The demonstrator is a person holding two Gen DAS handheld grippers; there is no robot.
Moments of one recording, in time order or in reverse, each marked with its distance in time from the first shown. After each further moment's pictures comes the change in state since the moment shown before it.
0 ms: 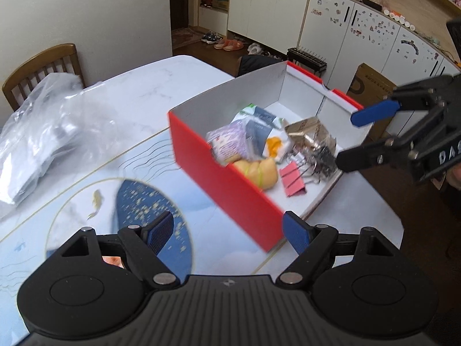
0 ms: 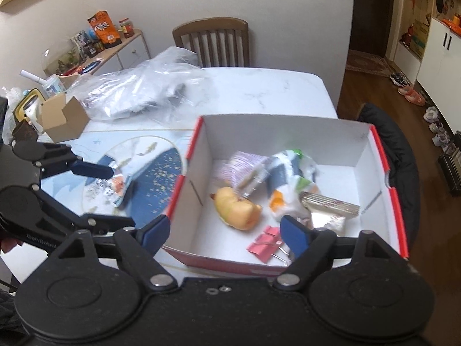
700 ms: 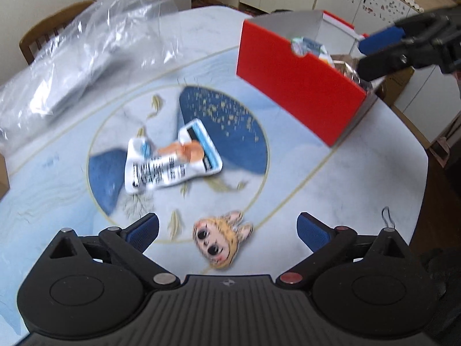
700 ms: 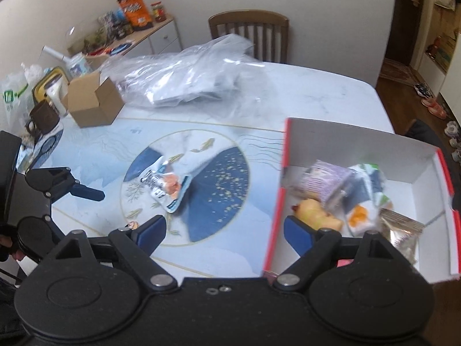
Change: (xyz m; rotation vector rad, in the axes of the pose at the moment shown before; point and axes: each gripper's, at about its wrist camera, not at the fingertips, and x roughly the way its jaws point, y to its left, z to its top) left arm -0.017 0.095 -0.115 -0.023 0.112 -0.009; right arm 0.043 0.107 0.017 -0.078 0.046 0.036
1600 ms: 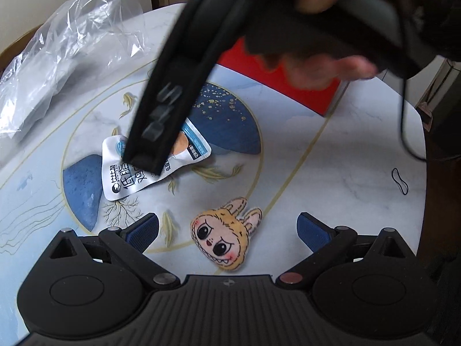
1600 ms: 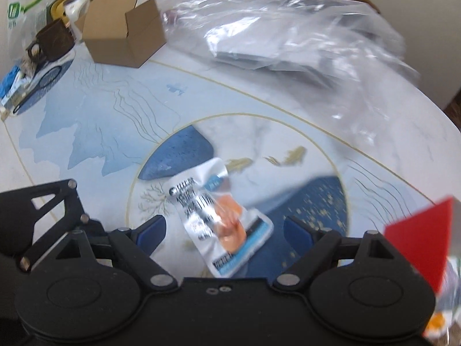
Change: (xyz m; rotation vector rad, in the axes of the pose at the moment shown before) left arm 0.033 0.006 -0.016 0.168 -0.021 -0.063; right arm 0.163 0.099 0.057 -0.289 0.201 0.043
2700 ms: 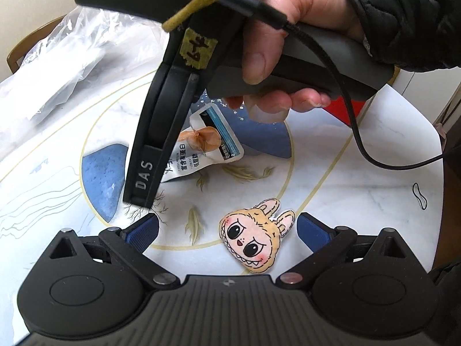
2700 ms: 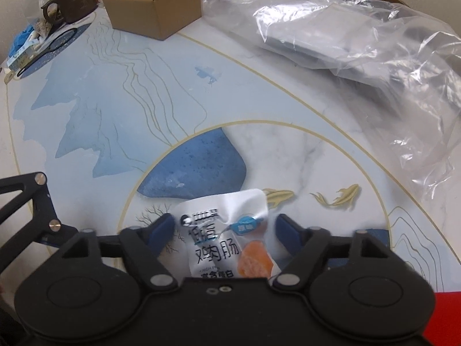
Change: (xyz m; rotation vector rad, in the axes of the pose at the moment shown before) left arm 0.001 0.016 -0.009 -0.075 -0.039 0.055; right arm 0.059 0.019 0.027 -0.160 0.053 0.045
